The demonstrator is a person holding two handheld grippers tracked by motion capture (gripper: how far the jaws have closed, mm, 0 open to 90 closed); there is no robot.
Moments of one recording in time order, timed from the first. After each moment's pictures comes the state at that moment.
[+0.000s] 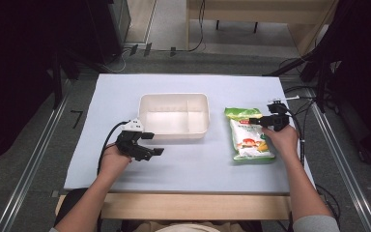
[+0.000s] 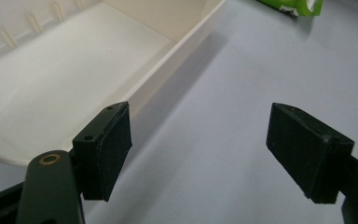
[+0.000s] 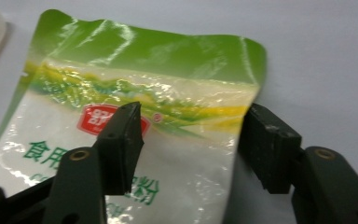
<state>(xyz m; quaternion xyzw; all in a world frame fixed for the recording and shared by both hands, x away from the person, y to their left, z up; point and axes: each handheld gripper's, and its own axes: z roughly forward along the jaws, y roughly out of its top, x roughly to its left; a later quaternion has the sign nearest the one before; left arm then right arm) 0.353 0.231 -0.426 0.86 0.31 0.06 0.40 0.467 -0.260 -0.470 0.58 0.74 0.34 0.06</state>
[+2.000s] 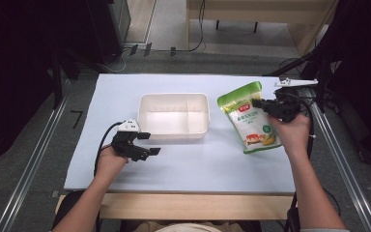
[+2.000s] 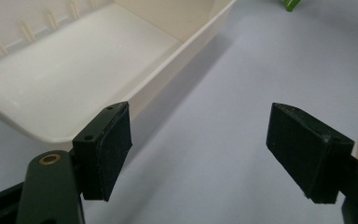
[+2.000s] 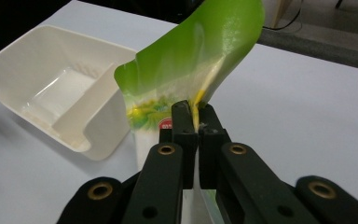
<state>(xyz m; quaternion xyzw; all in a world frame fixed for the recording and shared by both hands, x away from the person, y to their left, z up) 0.349 0.242 -0.425 0.85 0.32 0.06 0.41 0.409 -0.227 -0.340 0.46 0.76 0.44 0.14</state>
